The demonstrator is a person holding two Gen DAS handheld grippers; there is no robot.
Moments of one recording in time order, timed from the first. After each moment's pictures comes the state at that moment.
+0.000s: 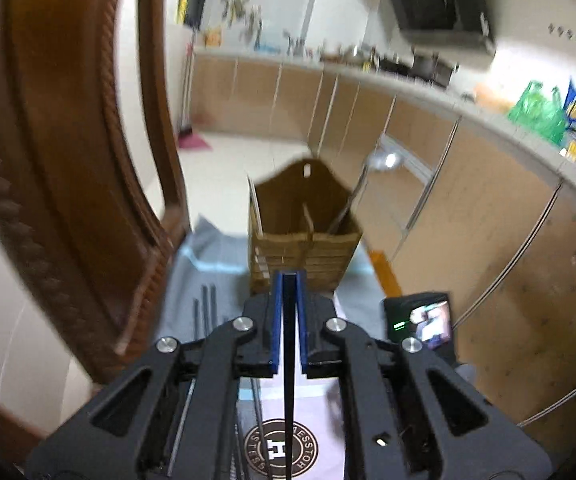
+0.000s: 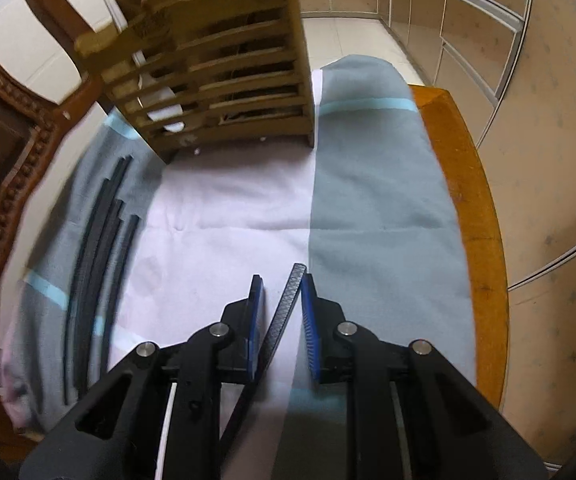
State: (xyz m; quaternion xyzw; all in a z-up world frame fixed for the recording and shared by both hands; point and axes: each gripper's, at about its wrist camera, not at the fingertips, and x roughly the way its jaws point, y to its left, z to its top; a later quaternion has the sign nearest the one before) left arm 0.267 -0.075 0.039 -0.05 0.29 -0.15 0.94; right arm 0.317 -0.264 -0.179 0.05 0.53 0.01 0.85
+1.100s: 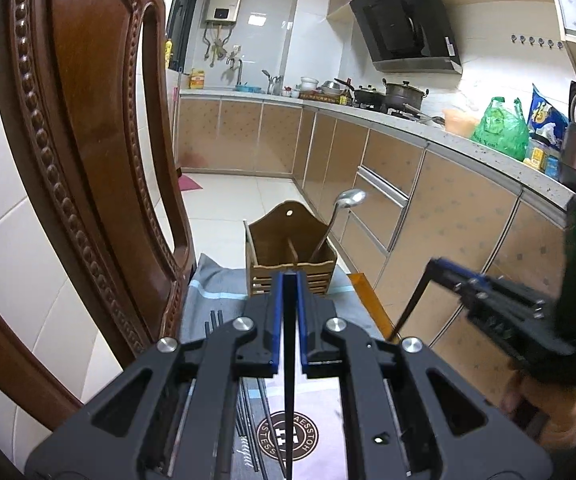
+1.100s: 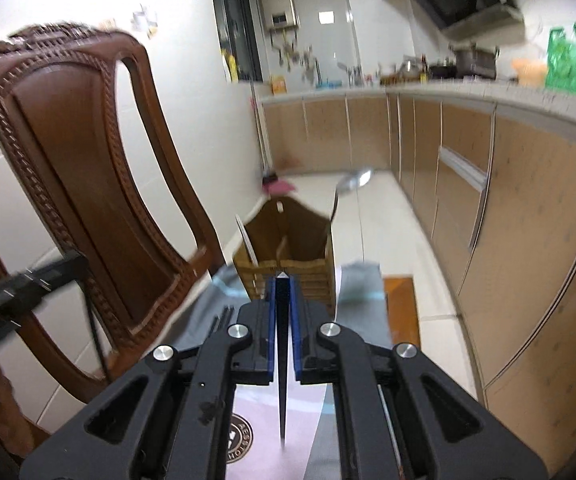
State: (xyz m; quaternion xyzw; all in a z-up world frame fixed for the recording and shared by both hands) left arm 0.187 -0.048 0.078 -0.03 0.23 -0.18 0.96; right arm 0.180 -0.267 0.049 0.06 0.26 0.05 0.96
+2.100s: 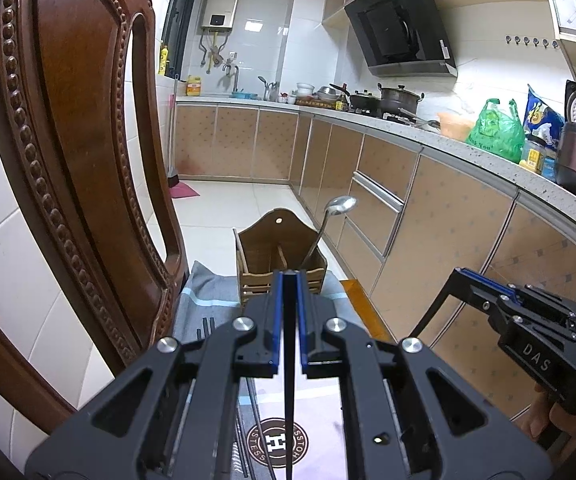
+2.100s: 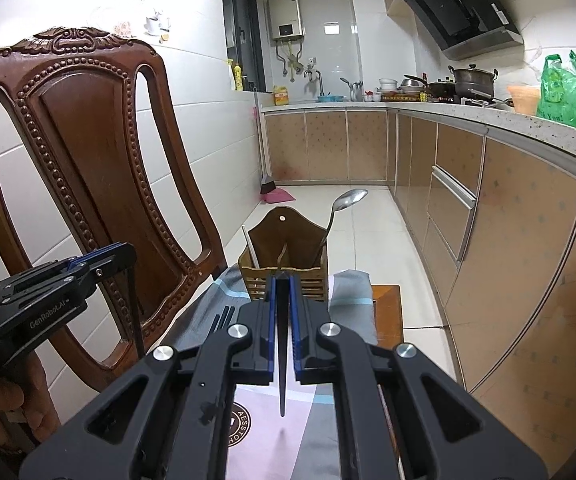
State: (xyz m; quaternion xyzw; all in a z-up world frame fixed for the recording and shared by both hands) left arm 0.184 -0.062 0.085 -0.03 0.22 -0.19 0.96; right arm 0.150 -0.261 0.061 0.04 0.26 0.05 0.96
